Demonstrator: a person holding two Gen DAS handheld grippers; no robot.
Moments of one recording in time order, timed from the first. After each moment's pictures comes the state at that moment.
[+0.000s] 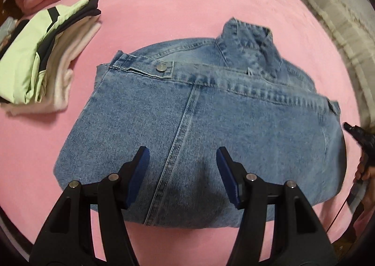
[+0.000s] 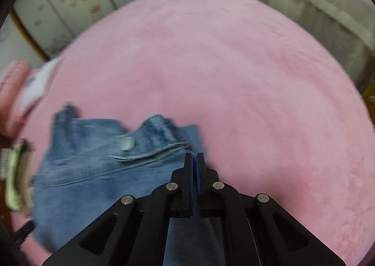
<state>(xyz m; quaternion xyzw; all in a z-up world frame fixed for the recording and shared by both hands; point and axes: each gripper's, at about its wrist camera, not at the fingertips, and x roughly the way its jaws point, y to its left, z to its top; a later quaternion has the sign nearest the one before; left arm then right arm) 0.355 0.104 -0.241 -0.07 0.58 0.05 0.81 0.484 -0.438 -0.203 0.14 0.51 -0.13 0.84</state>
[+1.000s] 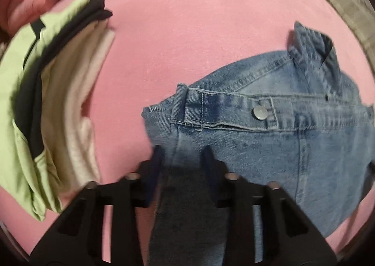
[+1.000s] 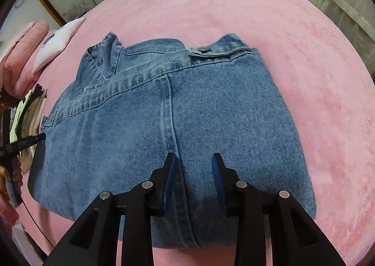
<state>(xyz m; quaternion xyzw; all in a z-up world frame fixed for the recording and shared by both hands) 0.448 0.247 -0.300 0.01 0.60 0.03 0.80 0.382 -0.309 -0.214 0.12 0.56 -0.03 0.82</state>
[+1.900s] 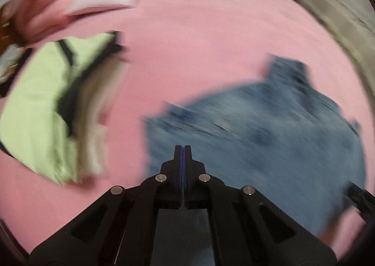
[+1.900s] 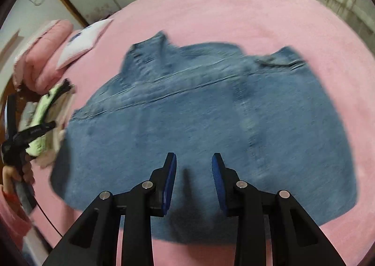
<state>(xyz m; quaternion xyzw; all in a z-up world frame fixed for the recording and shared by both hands) 0.391 0.208 -0.222 -0.02 0.53 0.02 0.85 0.396 -0.217 -0.201 0.15 0.53 0.06 0.83</state>
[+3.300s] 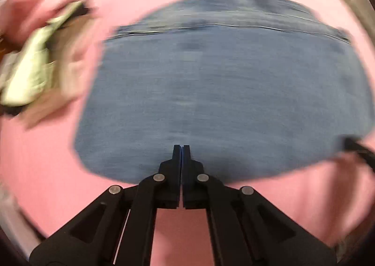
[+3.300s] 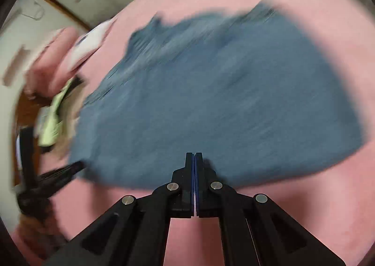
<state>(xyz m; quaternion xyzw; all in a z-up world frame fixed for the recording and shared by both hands) 0.280 0.078 -0.239 0.05 0.62 0.00 0.79 0.322 -0.202 -0.239 0.22 0.55 0.10 0.80</state>
